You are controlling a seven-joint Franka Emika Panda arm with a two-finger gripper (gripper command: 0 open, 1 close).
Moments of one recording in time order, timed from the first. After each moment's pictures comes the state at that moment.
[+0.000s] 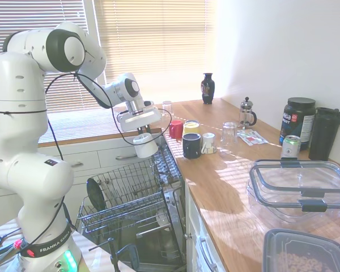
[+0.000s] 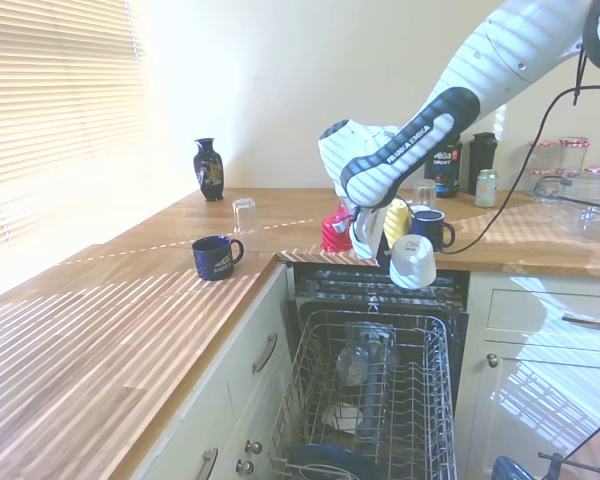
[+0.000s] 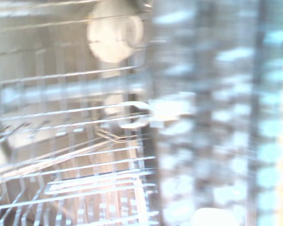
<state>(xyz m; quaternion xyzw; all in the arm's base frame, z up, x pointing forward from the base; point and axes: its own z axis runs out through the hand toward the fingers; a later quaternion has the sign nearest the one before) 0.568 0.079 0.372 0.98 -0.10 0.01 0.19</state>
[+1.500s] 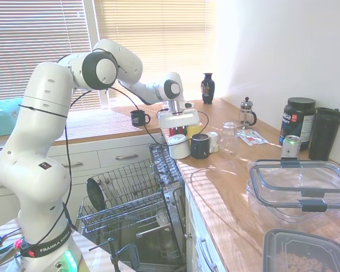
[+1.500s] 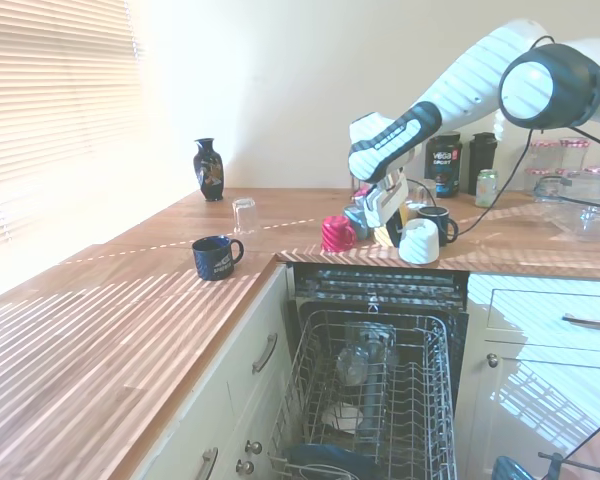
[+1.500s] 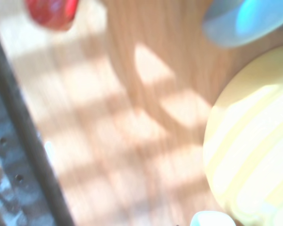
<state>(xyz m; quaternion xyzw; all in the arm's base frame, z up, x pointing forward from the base) 0.676 -0.060 0.346 0.97 -0.18 -0.03 0.14</state>
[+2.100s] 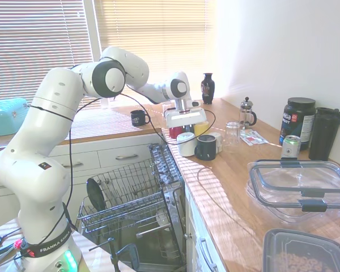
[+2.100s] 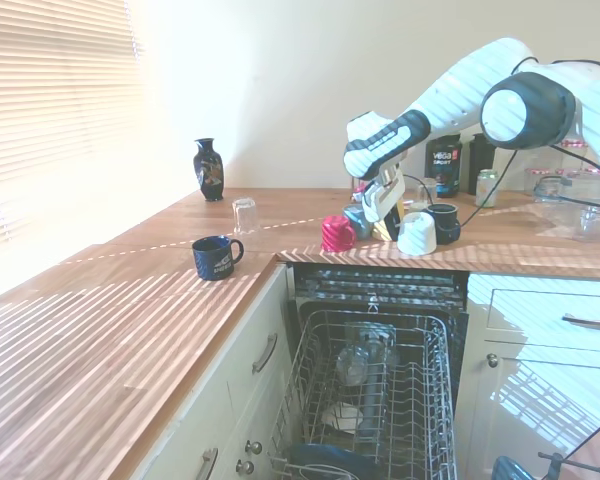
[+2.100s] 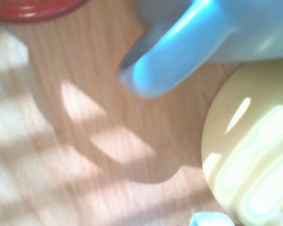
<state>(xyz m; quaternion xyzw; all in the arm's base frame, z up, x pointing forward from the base) 0.710 -0.078 0.347 0.97 -0.18 -0.03 0.15</state>
